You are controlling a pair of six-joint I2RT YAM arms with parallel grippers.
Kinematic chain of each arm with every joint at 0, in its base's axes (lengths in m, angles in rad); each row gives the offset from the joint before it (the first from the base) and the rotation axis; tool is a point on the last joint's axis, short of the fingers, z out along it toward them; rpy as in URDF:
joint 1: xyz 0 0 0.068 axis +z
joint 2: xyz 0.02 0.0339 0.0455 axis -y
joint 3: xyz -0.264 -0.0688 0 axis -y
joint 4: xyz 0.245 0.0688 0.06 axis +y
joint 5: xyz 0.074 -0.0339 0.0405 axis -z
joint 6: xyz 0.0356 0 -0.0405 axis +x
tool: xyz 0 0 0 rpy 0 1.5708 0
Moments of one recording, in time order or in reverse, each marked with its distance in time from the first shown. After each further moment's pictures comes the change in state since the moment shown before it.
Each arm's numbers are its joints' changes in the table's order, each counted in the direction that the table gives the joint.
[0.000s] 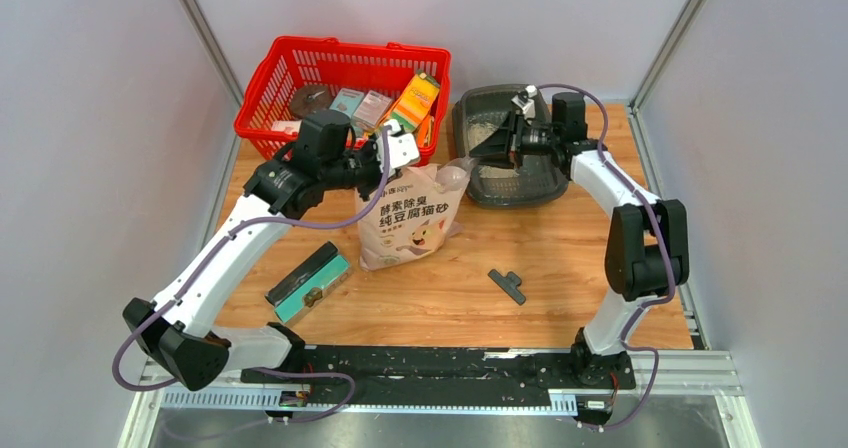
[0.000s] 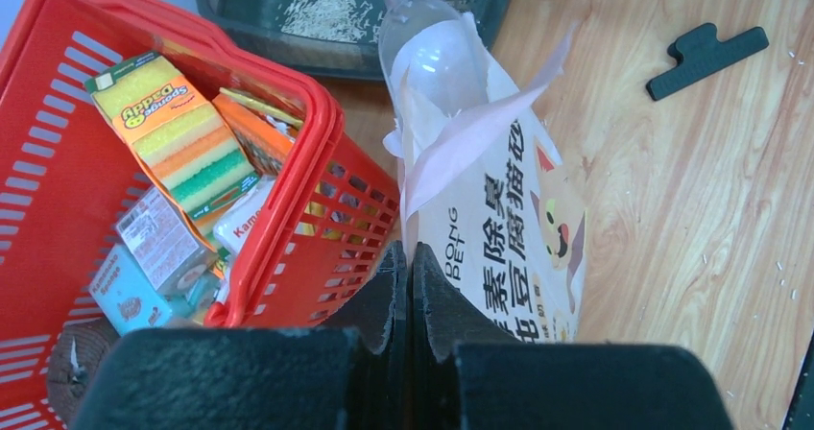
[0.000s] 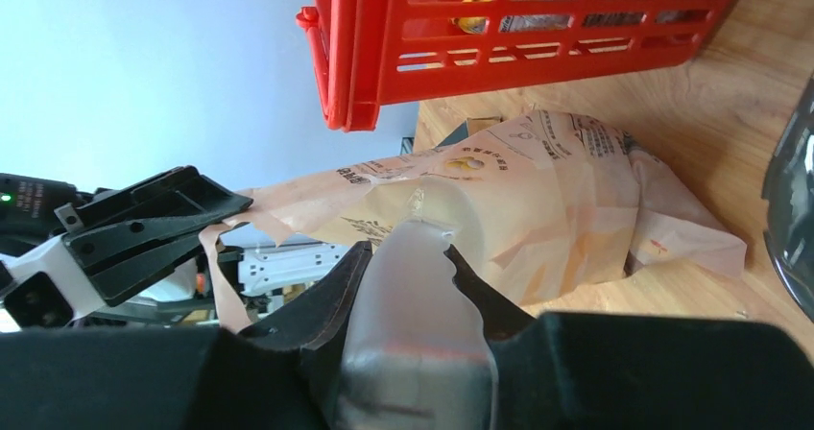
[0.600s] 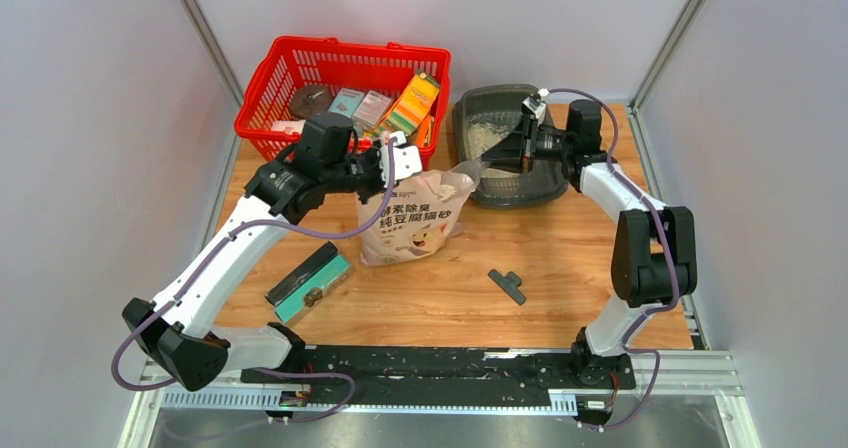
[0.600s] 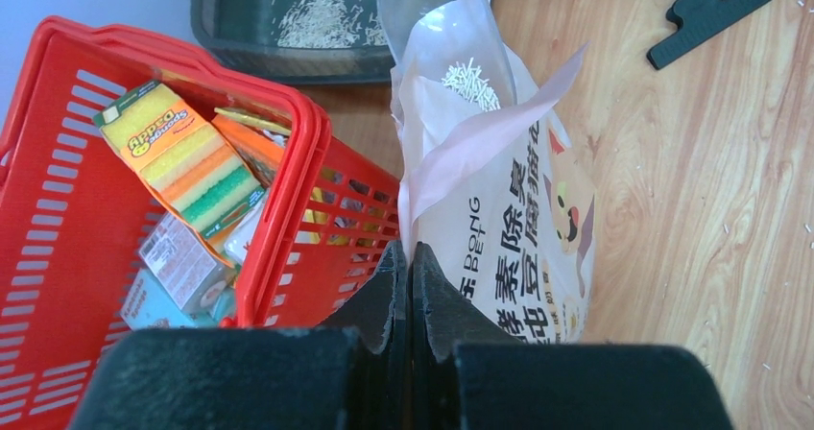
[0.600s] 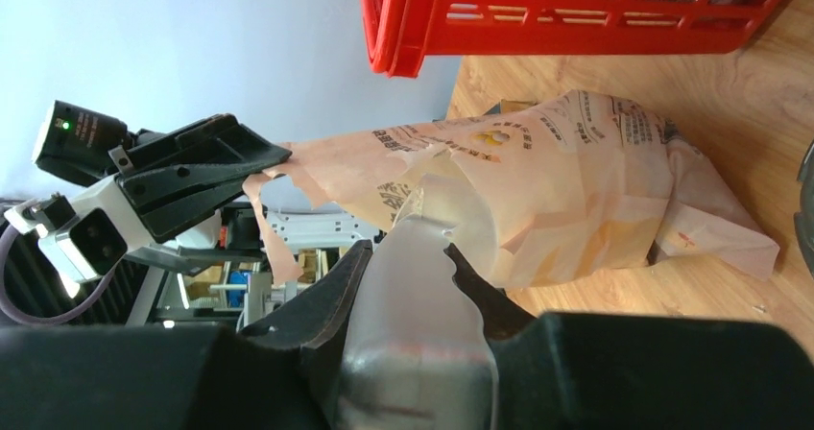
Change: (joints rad) left arm -0.007 -0.004 0.003 0.034 0.013 0.118; right arm -0.074 0.049 -0.138 -0.237 -0.144 0.115
